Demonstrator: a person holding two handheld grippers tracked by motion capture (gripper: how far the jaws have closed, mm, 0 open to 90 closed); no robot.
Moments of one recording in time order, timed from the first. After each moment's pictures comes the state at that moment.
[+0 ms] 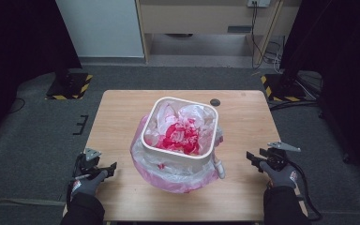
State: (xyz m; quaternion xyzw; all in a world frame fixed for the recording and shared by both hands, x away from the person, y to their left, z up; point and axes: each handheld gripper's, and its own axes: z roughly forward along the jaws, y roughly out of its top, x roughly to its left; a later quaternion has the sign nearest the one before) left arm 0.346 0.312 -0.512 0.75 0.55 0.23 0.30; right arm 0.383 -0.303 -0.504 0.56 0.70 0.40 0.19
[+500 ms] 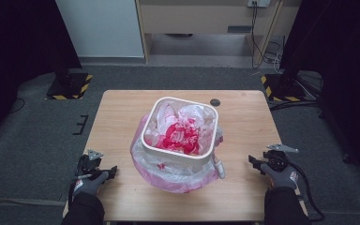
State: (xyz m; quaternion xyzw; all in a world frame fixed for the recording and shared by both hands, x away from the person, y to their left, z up) left arm 0.351 0.314 -0.525 0.75 0.56 0.21 0.26; right arm 0.387 -0.312 -0.523 0.57 0.72 0.35 0.20
